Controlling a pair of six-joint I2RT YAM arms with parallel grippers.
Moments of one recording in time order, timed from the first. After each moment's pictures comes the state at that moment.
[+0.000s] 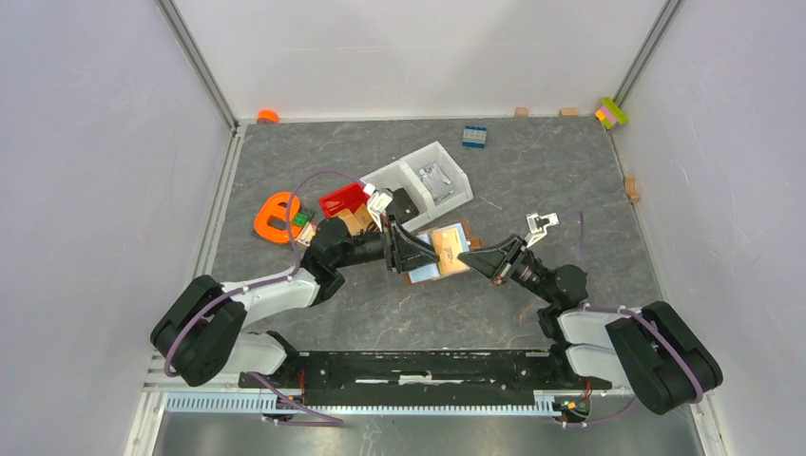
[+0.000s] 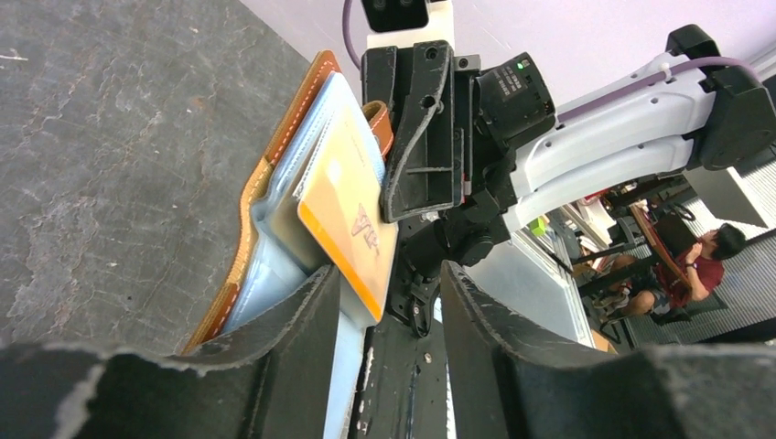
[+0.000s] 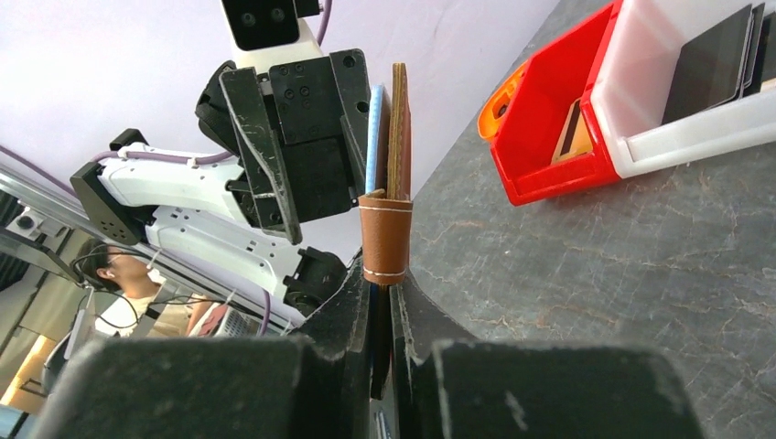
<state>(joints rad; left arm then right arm) -0.69 1.32 0.50 0.91 0.69 -0.76 0.40 1.19 0.03 1.46 -0.63 1.10</state>
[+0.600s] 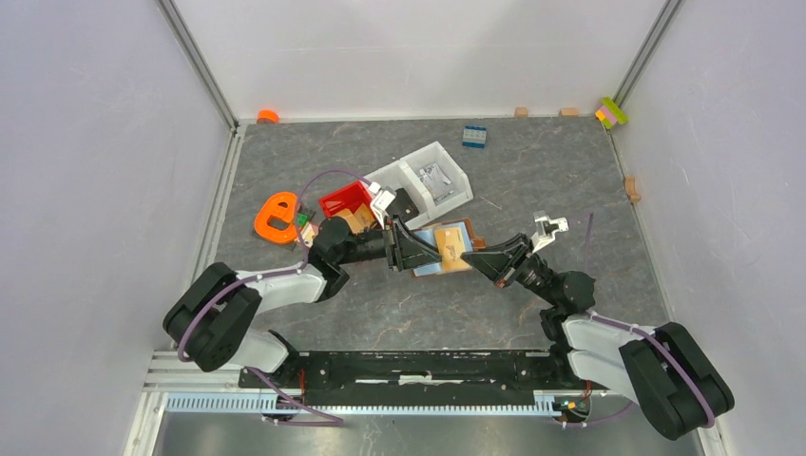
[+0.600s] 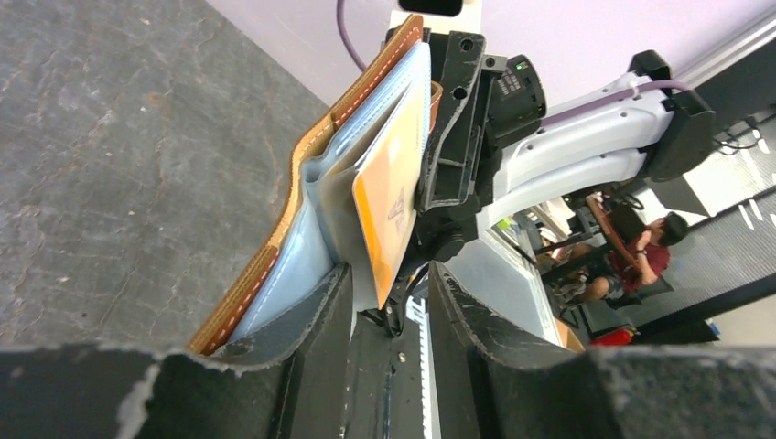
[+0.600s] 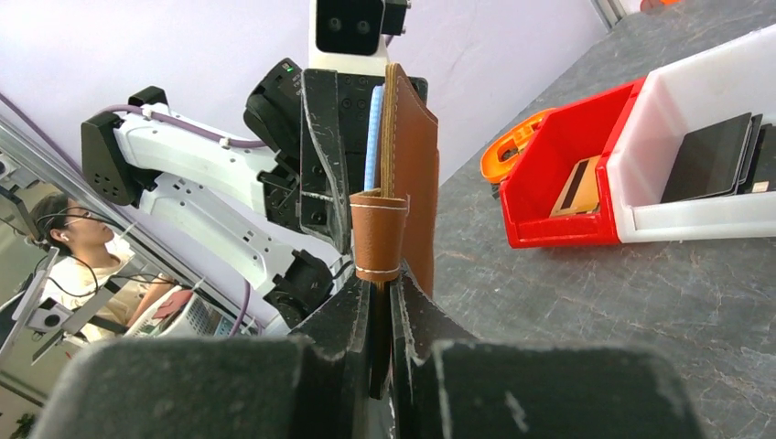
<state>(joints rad) -0.69 1.40 0.51 1.02 0.75 -0.85 0.41 1.07 0.04 1.45 -0.62 1.00</state>
